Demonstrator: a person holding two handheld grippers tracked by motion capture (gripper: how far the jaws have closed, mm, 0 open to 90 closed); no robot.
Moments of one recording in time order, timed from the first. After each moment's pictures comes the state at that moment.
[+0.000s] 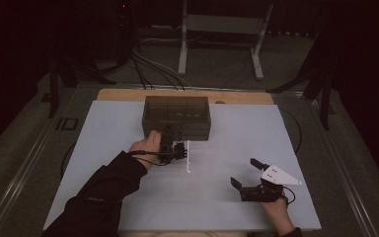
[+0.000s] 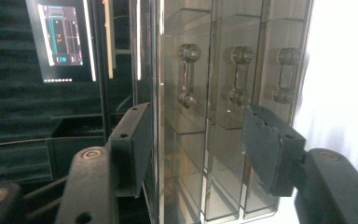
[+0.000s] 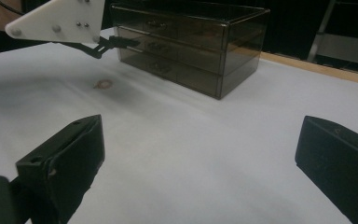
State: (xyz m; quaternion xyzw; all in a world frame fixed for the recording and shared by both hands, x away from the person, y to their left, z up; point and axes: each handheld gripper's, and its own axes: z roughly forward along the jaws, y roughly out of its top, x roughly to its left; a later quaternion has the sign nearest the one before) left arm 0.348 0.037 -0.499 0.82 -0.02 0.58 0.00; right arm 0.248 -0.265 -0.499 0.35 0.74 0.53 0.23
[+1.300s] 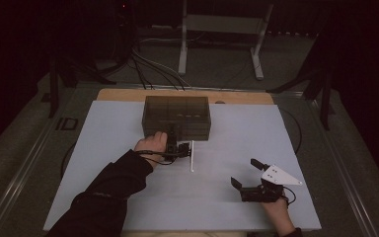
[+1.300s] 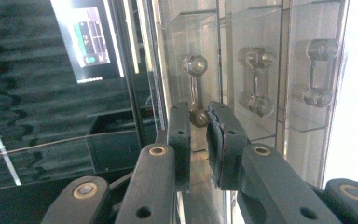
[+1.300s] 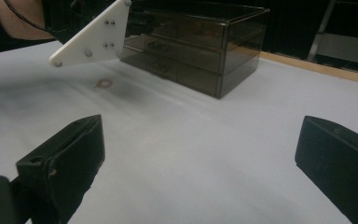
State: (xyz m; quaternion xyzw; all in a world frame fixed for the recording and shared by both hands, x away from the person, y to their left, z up) left arm 0.359 0.023 -0.513 0.78 -0.04 0.62 -0.06; right arm 0.248 -0.265 -0.498 0.35 0.74 0.53 0.23
